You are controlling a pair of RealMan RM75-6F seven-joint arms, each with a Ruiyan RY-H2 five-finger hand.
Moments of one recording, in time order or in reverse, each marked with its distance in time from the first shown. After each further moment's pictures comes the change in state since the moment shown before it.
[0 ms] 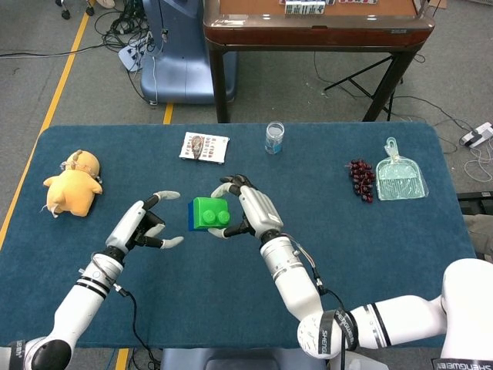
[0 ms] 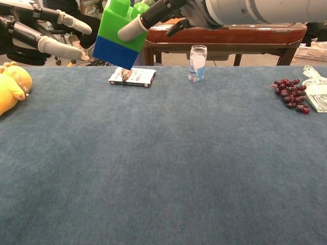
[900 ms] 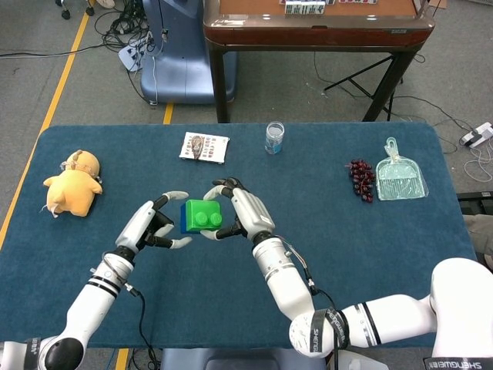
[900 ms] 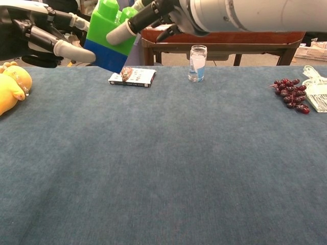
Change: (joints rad) left arm -0.043 -0.062 0.001 0.000 -0.043 0.043 0.056; right arm 0.020 -0.049 0.010 0.040 0.001 -0.008 0.016
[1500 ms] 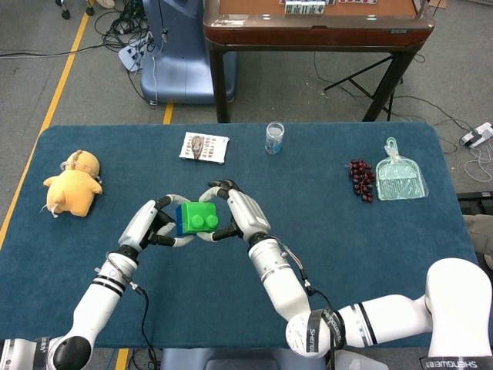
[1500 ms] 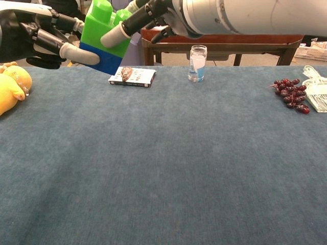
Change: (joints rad) left arm -0.019 -0.044 -0.004 0.007 -0.042 0.052 0.045; right arm 0.007 -0.022 0.009 0.011 0.000 -0.010 0.007
